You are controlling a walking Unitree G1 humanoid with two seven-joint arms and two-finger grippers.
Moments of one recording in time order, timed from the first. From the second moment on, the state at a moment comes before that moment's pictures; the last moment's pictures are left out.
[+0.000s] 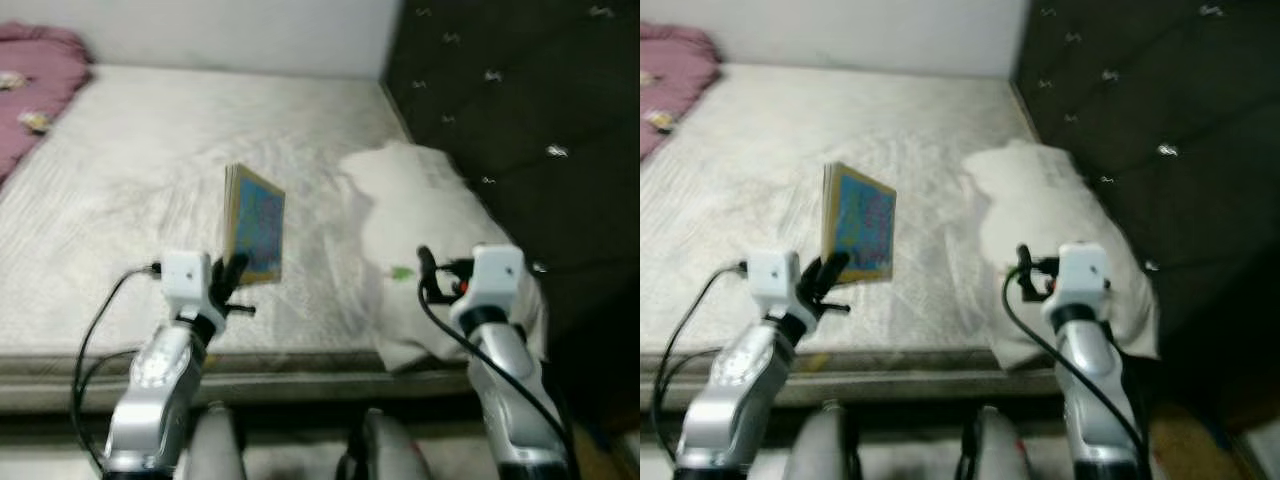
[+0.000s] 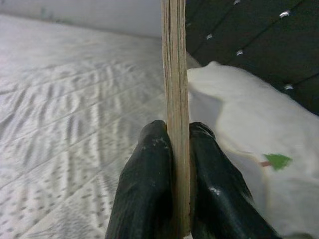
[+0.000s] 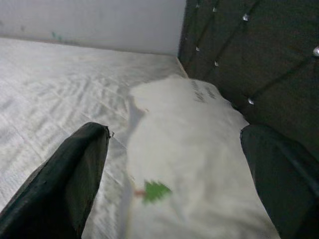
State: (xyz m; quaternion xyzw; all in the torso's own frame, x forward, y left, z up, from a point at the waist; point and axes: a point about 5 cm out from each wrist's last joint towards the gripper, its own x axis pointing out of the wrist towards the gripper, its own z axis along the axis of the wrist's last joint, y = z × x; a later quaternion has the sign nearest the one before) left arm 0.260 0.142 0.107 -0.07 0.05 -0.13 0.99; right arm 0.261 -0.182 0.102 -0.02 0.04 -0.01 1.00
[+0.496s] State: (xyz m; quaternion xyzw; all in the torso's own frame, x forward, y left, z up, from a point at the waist) left arm 0.254 0.143 0.097 -0.08 0.07 -0.13 0.99; right arm 0.265 -0.178 0.104 -0.02 0.03 0.00 1.00
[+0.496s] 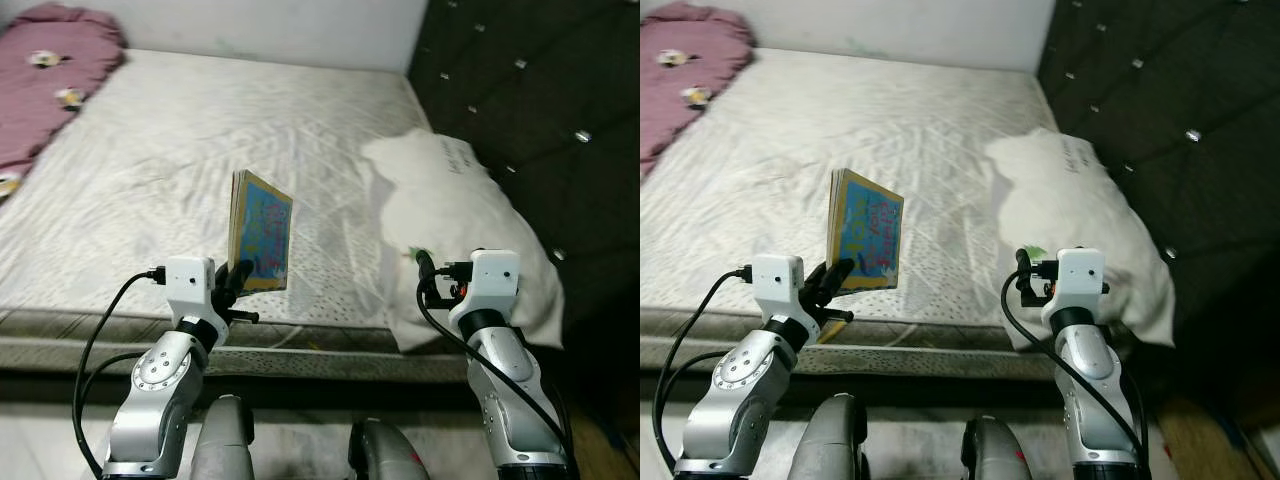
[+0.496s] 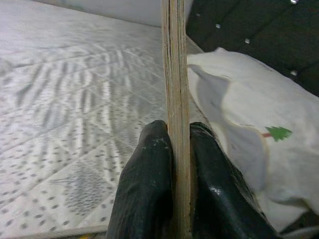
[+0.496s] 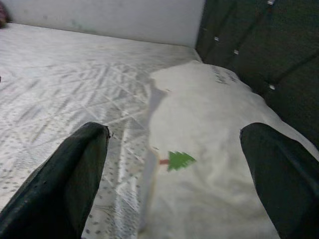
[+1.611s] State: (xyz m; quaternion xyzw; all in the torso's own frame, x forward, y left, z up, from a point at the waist) left arm 0.256 0.141 0.101 -0.09 0.06 -0.14 0.98; right arm 0.268 -0.178 0.108 -0.03 0.03 0.00 1.00
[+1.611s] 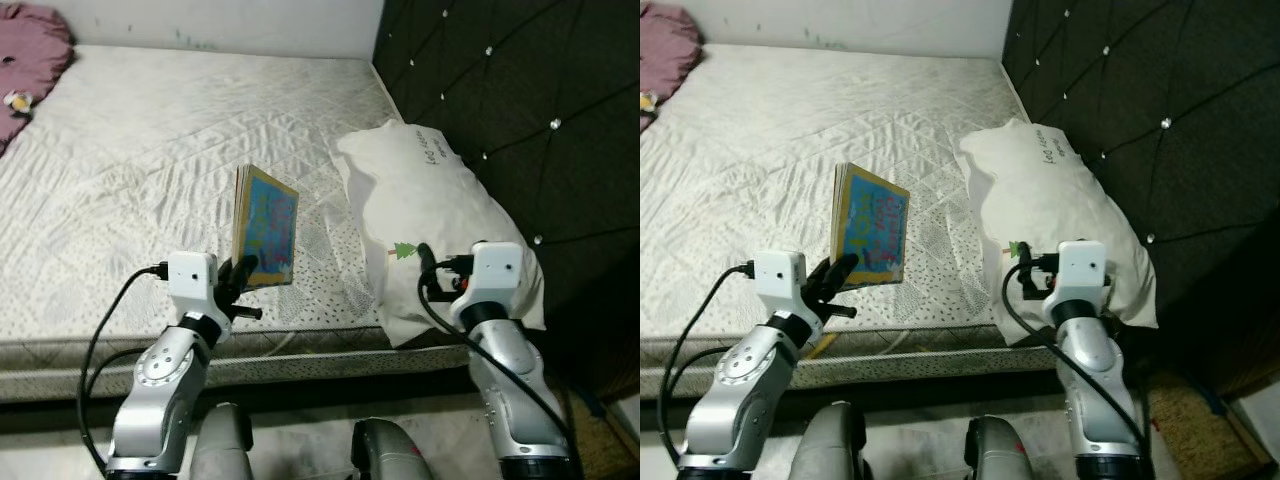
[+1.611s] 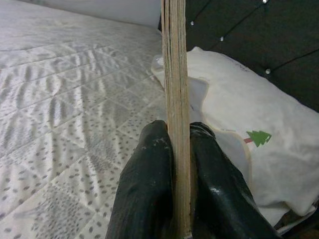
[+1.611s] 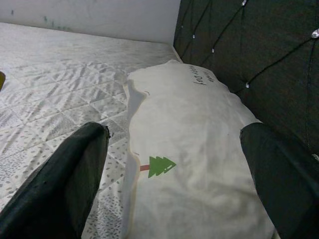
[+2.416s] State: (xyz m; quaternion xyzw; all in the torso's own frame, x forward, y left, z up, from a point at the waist) left arm 0.262 0.143 0.103 -0.14 0.07 -0.11 0.98; right arm 0.270 -0.175 0.105 -0.03 0.04 0.00 1.00
